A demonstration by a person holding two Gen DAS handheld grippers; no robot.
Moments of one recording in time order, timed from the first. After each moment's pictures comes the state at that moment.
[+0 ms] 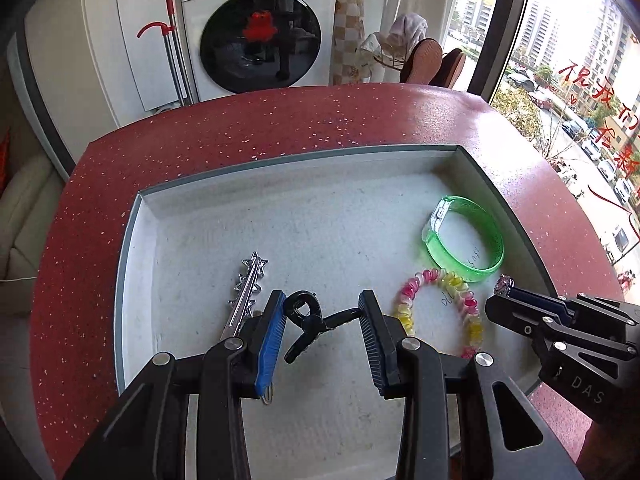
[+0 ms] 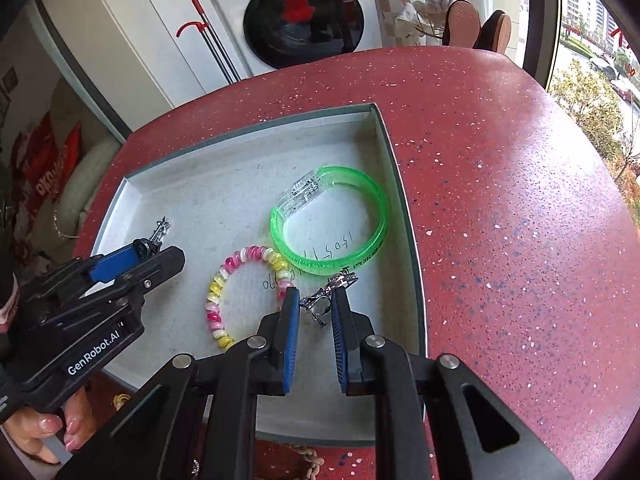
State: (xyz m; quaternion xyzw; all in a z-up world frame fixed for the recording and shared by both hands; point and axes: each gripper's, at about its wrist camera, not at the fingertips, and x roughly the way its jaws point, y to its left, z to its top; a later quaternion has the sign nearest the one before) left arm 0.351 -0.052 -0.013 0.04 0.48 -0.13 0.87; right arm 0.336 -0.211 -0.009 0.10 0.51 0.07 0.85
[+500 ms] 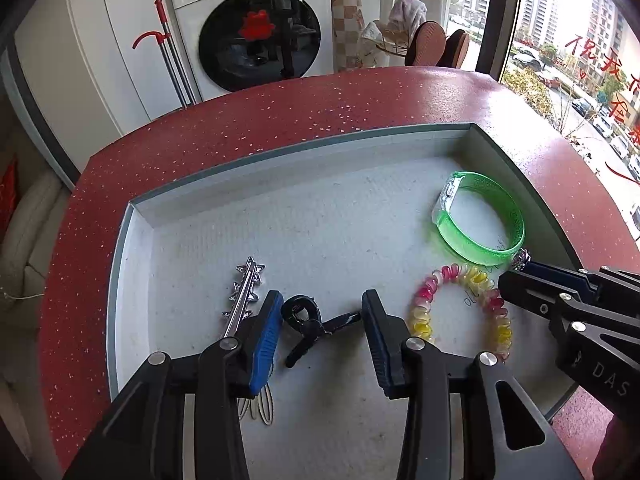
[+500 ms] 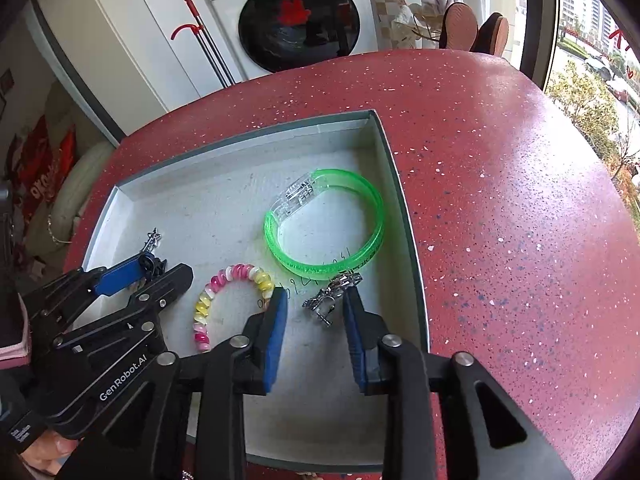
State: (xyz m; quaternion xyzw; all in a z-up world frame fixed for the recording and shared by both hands) left arm 0.350 -0.062 -0.025 0.08 0.48 -0.11 0.87; right arm 0.343 -0.208 -0.012 0.10 0.50 0.06 0.86
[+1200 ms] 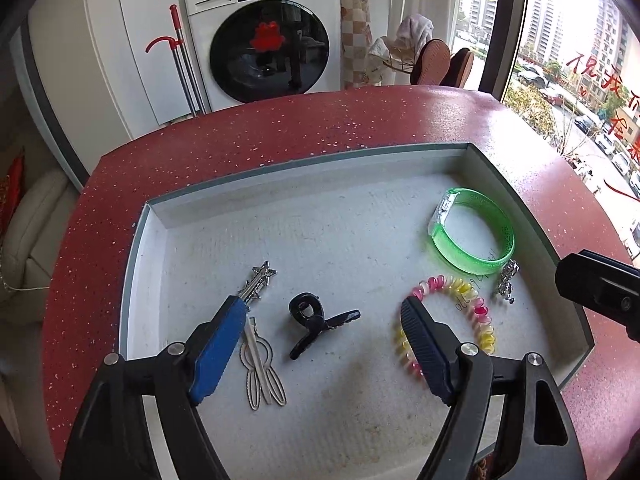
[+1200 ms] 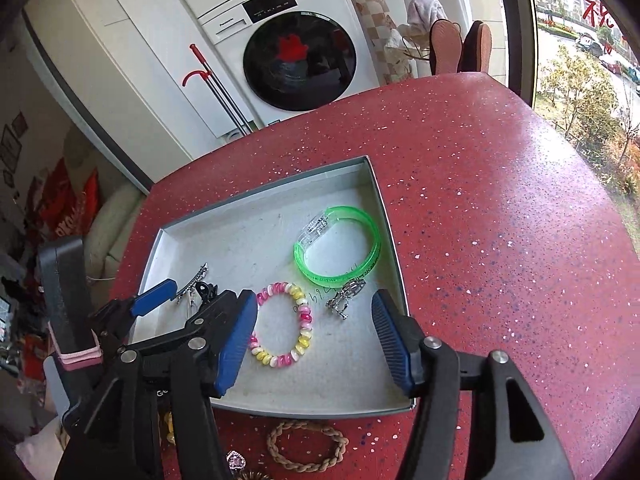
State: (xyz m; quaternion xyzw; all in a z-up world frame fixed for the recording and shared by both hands) left arm 0.349 -0.055 -0.012 0.06 0.46 -0.10 0.88; right arm 0.313 -0.224 0.034 0.17 0.45 0.07 0.87
